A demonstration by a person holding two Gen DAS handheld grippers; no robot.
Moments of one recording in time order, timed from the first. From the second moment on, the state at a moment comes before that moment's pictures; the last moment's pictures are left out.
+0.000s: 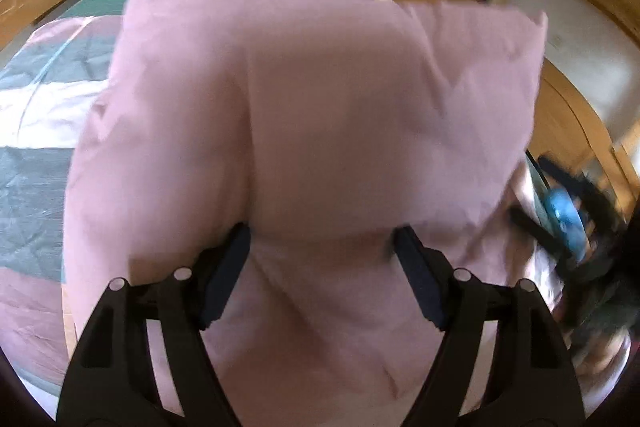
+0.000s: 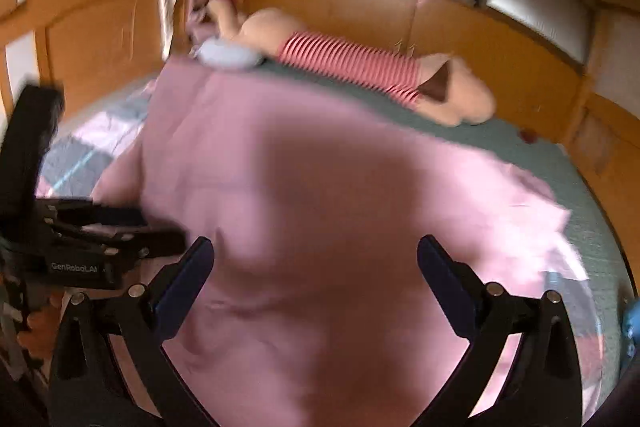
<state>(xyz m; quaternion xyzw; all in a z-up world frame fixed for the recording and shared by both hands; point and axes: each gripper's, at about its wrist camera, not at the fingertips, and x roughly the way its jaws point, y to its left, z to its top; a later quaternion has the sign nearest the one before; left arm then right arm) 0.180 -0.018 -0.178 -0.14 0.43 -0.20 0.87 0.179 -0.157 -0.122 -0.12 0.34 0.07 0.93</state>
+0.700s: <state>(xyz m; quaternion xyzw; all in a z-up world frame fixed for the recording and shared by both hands) 0.201 0.064 -0.182 -0.19 0.43 -0.05 0.88 0.256 -0.259 -0.107 0.01 0.34 -0.04 0.94</state>
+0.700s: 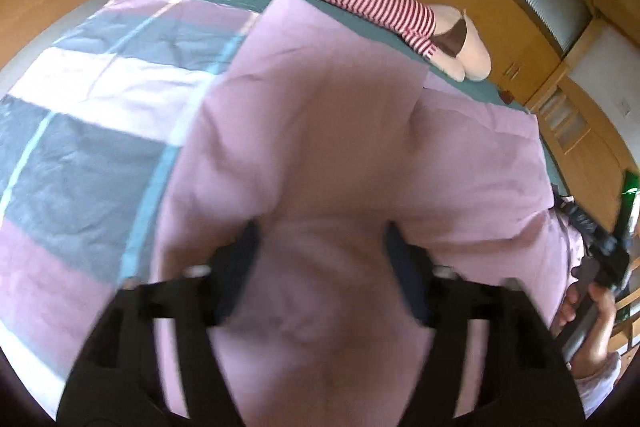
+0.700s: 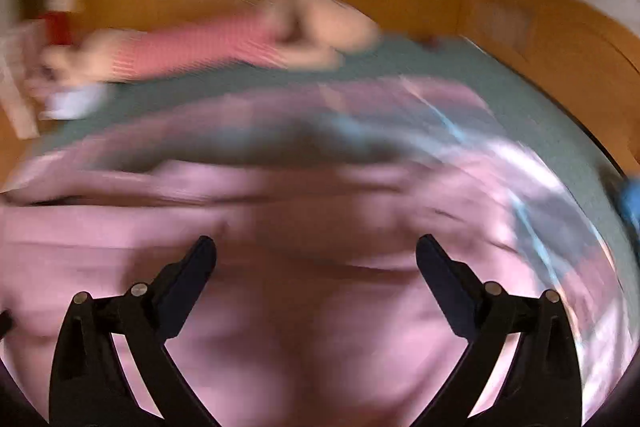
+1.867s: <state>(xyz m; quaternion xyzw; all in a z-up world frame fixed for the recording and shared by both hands) 0.176 0.069 -0.205 -0.14 0.47 0.00 0.87 0.278 -0.378 -0.162 0.08 0.40 -0.20 0.89</state>
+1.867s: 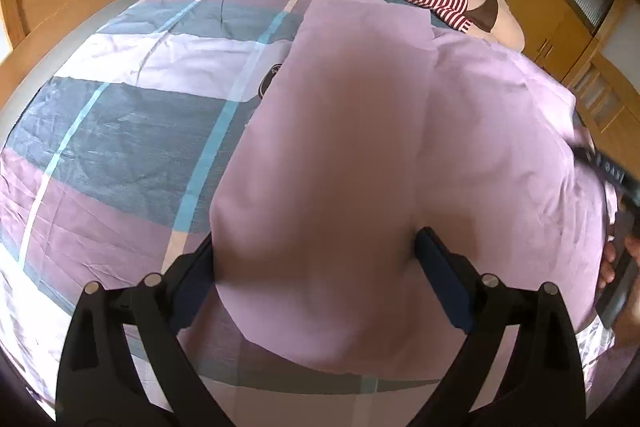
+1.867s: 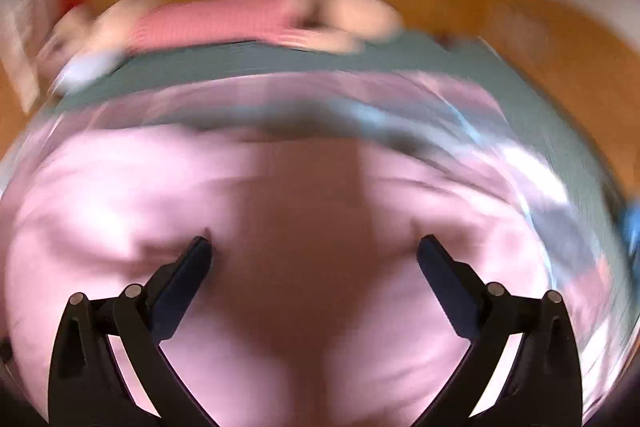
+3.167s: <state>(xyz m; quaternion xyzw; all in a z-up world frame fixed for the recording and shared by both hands) 0.154 -0.010 -0.173 0.01 0.40 -0.08 0.91 0.105 -0.216 -0.173 -0.03 0.37 -0.05 0.93</state>
